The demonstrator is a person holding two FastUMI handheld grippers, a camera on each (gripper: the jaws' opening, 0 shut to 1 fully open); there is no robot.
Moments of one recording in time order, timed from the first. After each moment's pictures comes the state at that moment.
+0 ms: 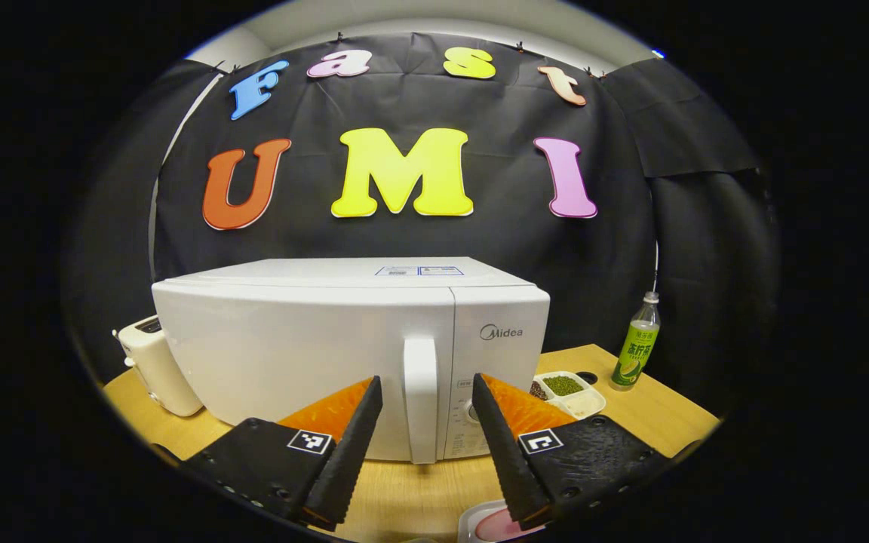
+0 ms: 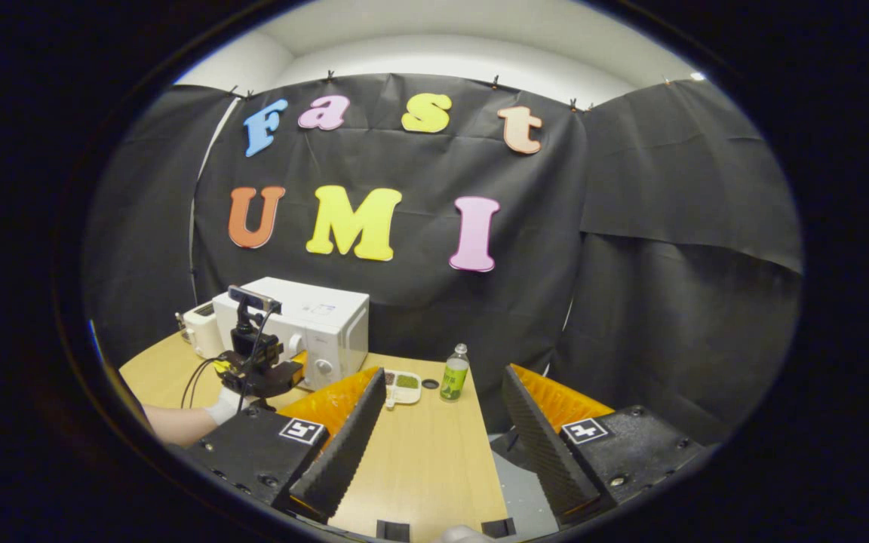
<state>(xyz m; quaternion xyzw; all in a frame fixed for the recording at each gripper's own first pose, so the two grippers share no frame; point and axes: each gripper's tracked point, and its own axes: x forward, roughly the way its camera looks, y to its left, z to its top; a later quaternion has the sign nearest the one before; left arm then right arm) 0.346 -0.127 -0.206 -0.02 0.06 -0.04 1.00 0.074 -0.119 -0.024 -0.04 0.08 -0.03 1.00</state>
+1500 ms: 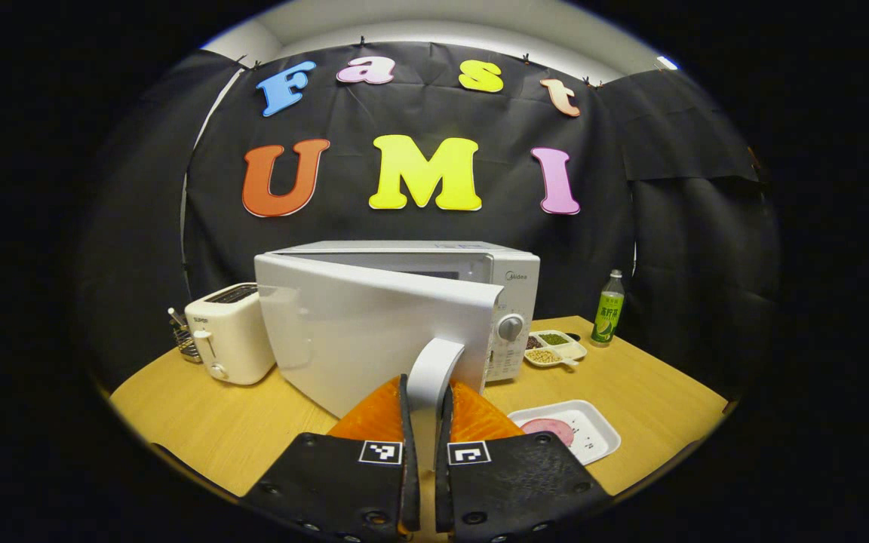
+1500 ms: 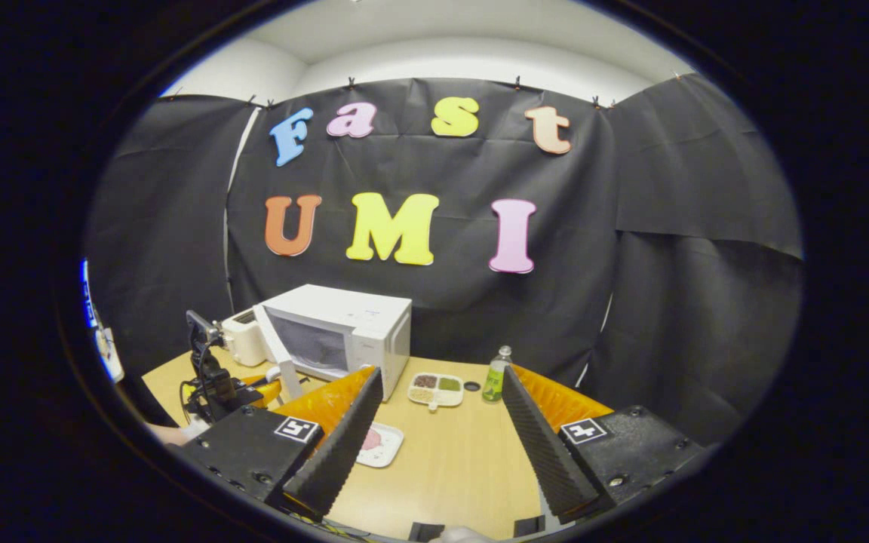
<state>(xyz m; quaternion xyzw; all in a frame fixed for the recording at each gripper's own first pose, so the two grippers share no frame) 0.177 -0.032 -0.223 -0.01 0.08 -0.04 1.00 0.063 -0.053 -0.024 -0.02 0.07 0.05 1.00</state>
